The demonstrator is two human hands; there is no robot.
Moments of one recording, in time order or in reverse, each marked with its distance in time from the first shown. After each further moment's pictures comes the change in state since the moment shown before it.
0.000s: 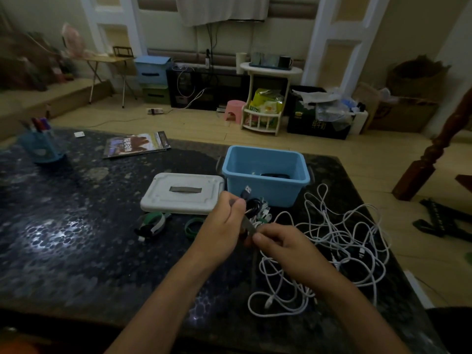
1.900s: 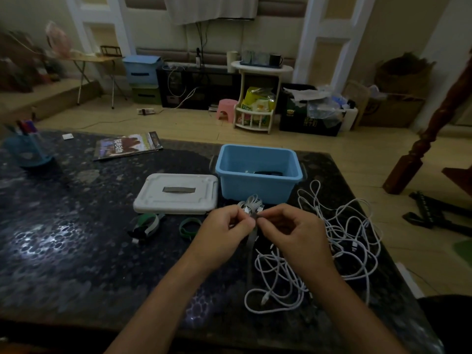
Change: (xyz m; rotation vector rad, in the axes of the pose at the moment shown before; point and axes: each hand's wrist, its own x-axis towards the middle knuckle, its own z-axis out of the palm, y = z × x) left_hand -0.004 -0.008 0.003 -0.018 -0.127 0.042; right_hand -0.011 -0.010 -0.001 0.040 0.455 -0.145
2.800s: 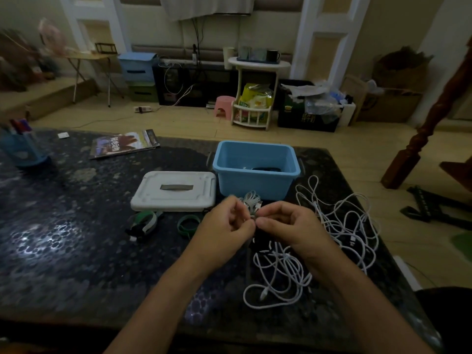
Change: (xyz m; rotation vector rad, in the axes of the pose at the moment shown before) left_hand -0.001 -0.006 -0.001 0.056 -0.013 0.076; right_hand 0.008 0.000 -0.011 0.375 -0.213 0.398
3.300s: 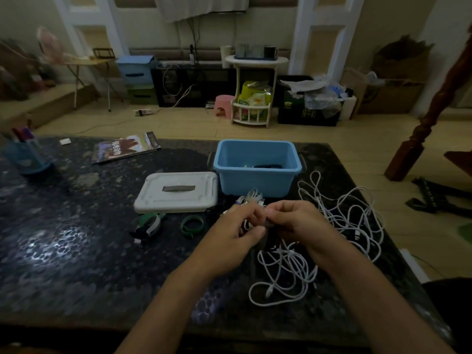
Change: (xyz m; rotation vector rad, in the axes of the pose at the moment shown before) left_hand -0.003 0.002 0.003 0.241 -0.181 0.149; right_hand 0.013 -0.005 -0.004 -0.034 0.016 0.204
